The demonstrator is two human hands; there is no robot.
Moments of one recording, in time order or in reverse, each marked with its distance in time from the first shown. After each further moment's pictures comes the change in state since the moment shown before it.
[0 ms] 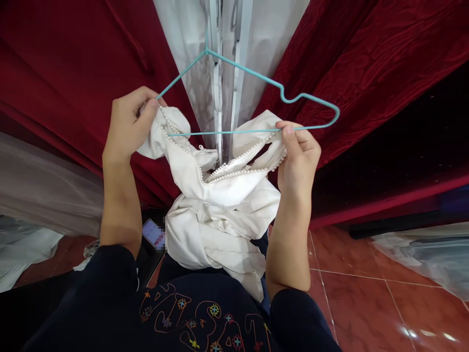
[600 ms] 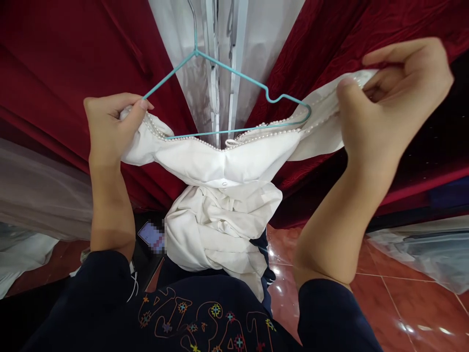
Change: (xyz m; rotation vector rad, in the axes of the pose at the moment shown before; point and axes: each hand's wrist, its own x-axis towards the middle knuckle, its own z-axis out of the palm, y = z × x) left_hand -0.009 0.021 -0.013 -0.147 0.139 -0.294; right_hand 0.066 -0.087 -0.027 -0.612 -0.125 -0.453
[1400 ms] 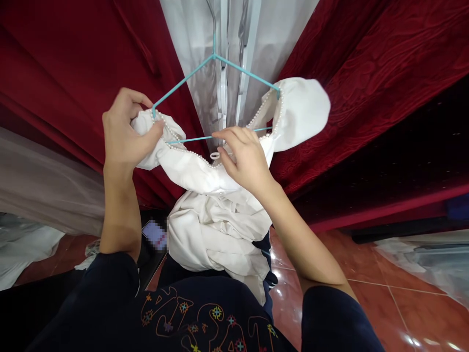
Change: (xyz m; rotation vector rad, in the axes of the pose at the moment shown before) left_hand 0.000 -0.033 0.001 0.069 0.083 0.267; right_hand -0.093 -0.025 0.114 -0.171 -0.616 -0.301
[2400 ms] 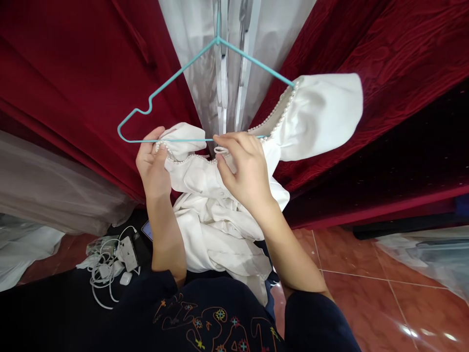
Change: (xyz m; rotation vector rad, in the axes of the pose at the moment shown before) left_hand -0.085 -0.010 0.061 -0.542 0.179 -0.187; right_hand -0.021 -0.028 0.002 0.045 0.148 0.088
